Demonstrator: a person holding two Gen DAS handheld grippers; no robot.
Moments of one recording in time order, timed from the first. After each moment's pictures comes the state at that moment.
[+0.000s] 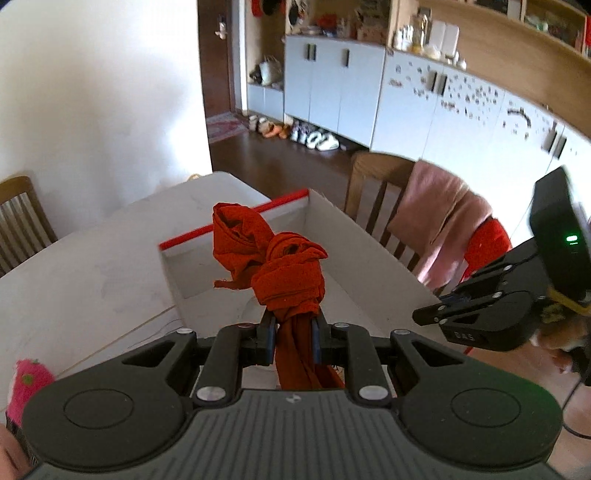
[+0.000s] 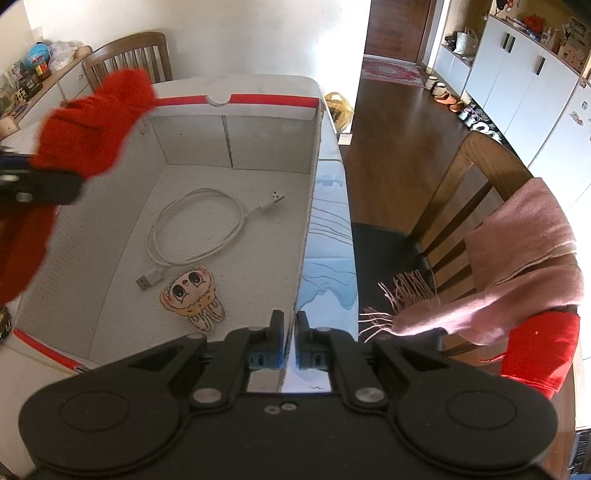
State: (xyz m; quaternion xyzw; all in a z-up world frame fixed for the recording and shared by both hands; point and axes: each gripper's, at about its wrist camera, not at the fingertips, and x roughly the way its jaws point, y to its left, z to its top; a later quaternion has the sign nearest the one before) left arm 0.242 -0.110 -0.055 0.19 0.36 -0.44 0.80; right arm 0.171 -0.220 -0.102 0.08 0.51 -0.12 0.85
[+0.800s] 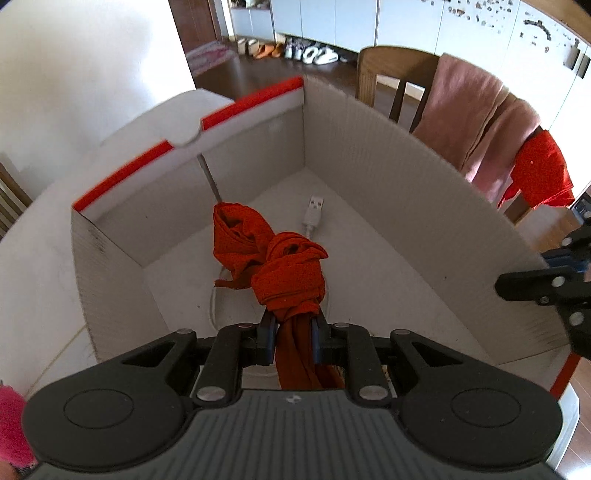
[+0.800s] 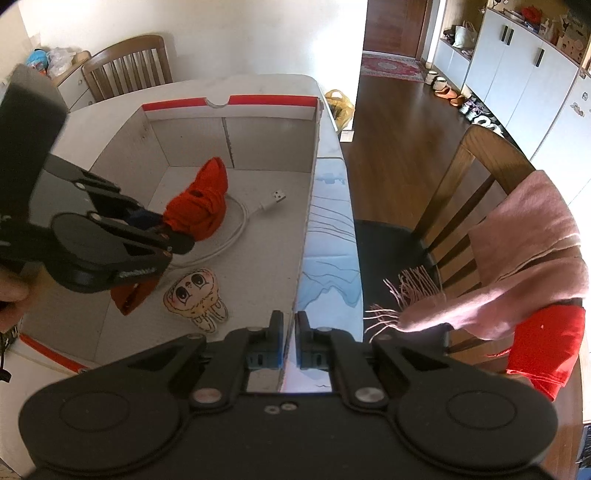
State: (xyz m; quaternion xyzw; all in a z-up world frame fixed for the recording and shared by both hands) left arm 0.278 -0.182 -0.151 0.29 0.44 -0.41 0.74; right arm 0.172 -0.223 -0.103 0.10 0.51 -0.12 0.85
